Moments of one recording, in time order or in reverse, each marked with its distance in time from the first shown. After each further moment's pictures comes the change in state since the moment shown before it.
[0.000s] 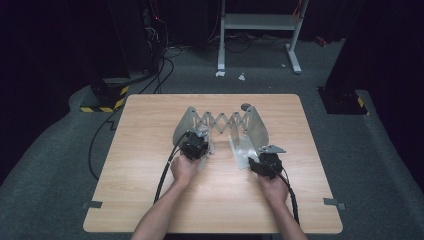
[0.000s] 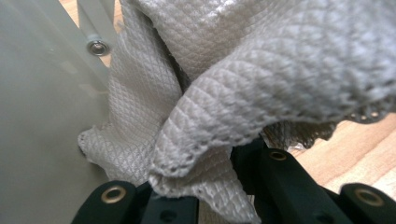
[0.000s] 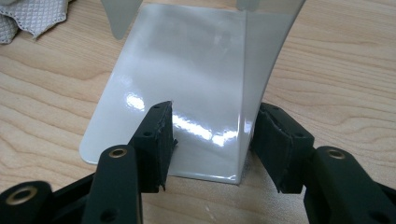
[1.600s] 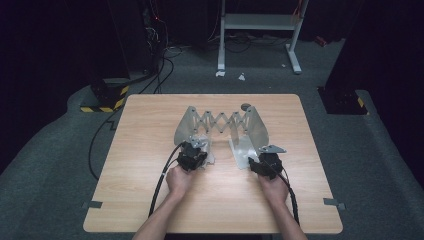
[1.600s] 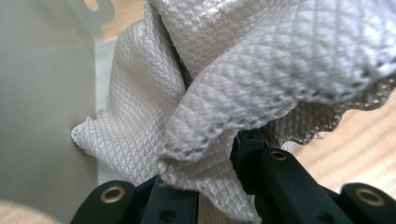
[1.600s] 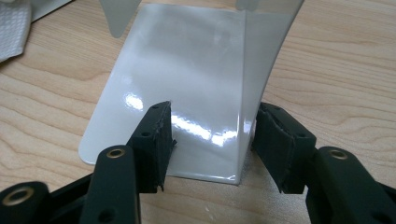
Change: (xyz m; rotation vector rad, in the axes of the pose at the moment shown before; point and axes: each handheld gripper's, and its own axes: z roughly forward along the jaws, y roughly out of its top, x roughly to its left) left arm -0.010 -0.036 -0.028 -0.002 -0.039 0.006; right arm 0.000 0.000 0.000 0.000 0.000 0.003
